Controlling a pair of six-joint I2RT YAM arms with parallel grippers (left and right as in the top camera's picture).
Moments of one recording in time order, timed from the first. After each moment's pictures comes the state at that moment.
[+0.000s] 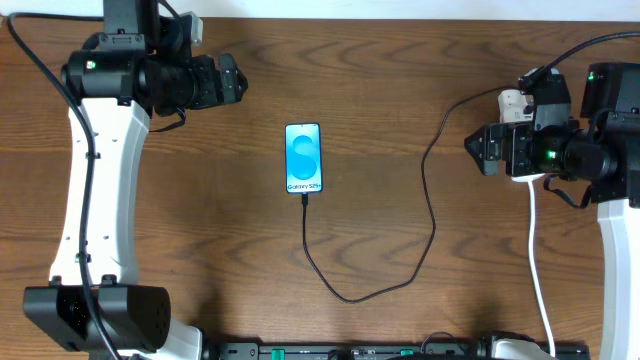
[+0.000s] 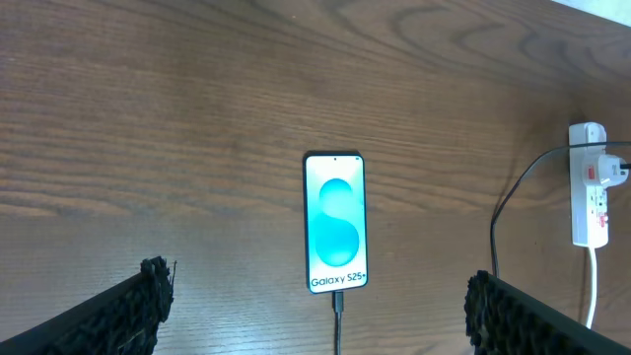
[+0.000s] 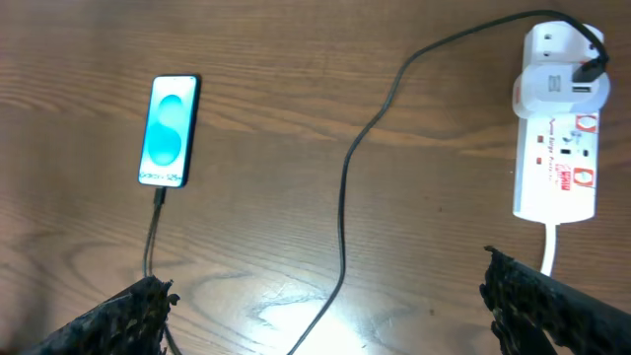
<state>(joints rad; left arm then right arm) 0.01 1.69 1.80 -1.14 0.36 -0.17 -0.09 1.34 1.56 -1.24 -0.35 -0.12</state>
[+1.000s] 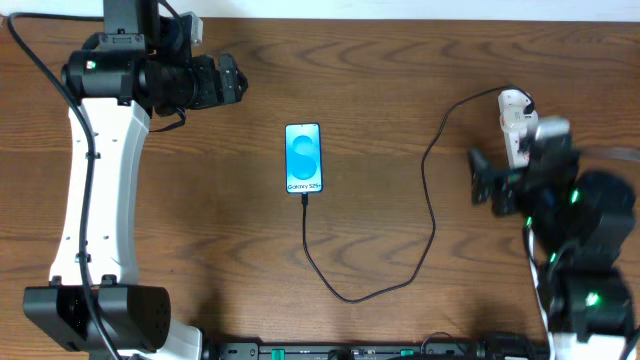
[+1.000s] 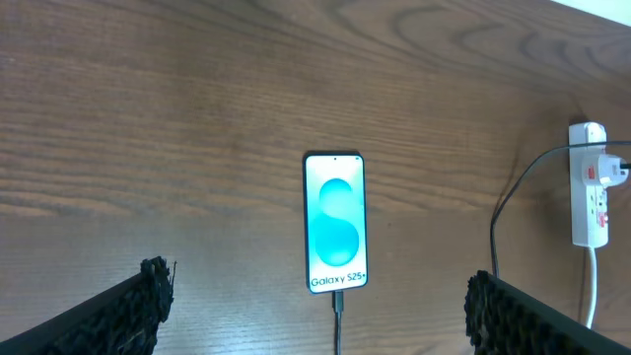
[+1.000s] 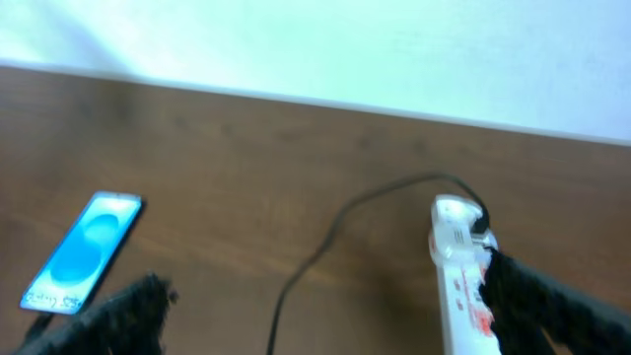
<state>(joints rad) 0.01 1.69 1.80 -1.14 0.36 -0.17 -0.05 0.73 0.76 -0.40 -0.23 -0.13</state>
